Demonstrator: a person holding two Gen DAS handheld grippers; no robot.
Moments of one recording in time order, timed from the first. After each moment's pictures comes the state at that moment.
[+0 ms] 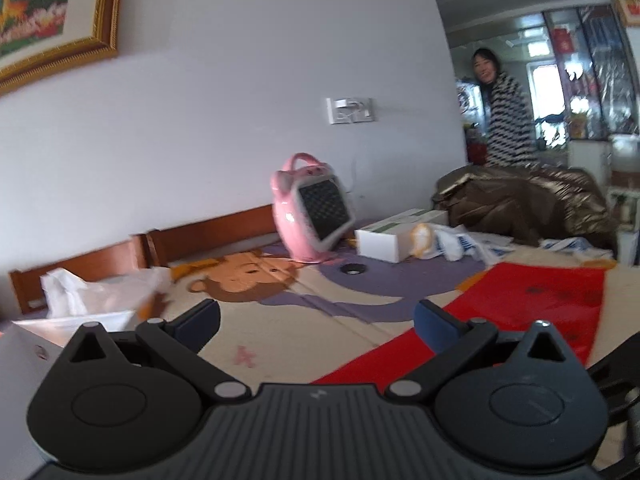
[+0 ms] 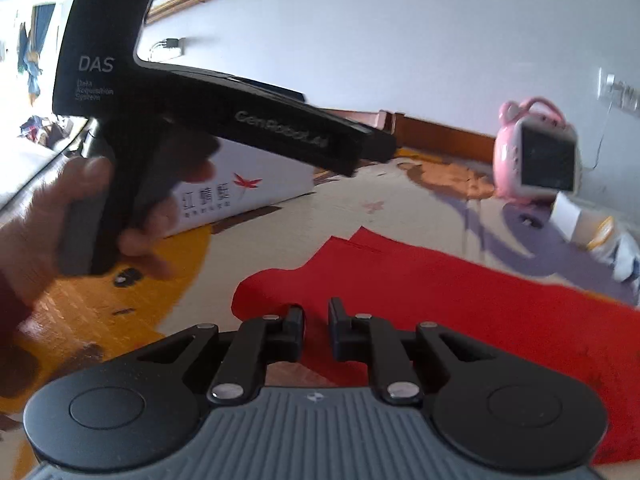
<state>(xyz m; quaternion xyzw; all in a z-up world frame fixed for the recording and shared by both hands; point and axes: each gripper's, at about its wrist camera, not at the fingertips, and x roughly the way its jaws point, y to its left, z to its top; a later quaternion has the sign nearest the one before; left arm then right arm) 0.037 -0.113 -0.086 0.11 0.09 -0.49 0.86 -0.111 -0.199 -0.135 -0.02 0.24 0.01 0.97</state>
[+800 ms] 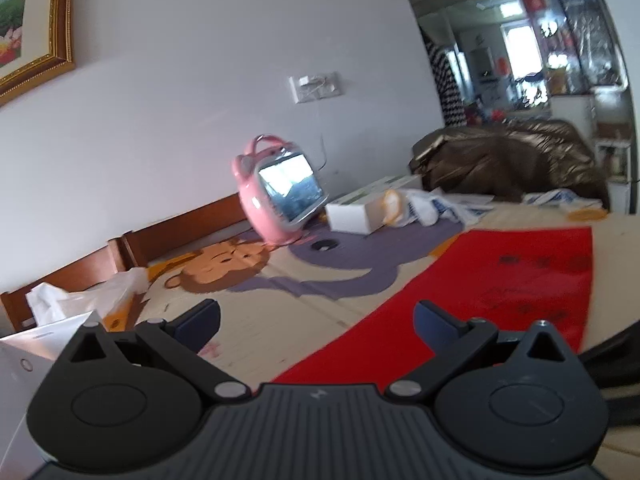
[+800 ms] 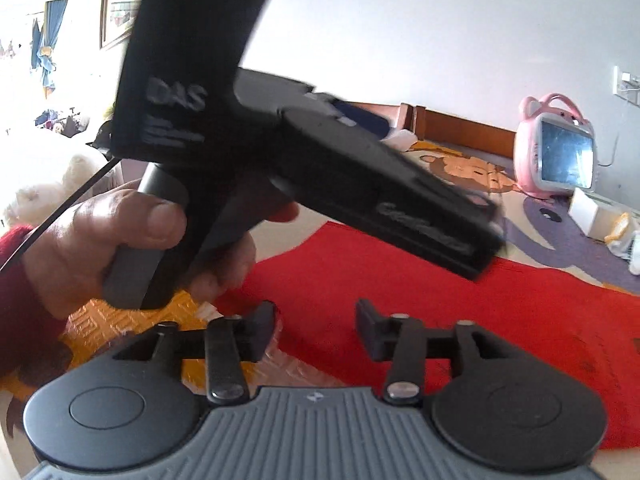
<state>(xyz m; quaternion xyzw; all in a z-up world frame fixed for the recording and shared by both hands) 0.004 -0.149 -0.110 0.20 0.09 -0.47 0.85 -0.131 -0.185 -0.129 -0.02 0.25 0.02 0.97</state>
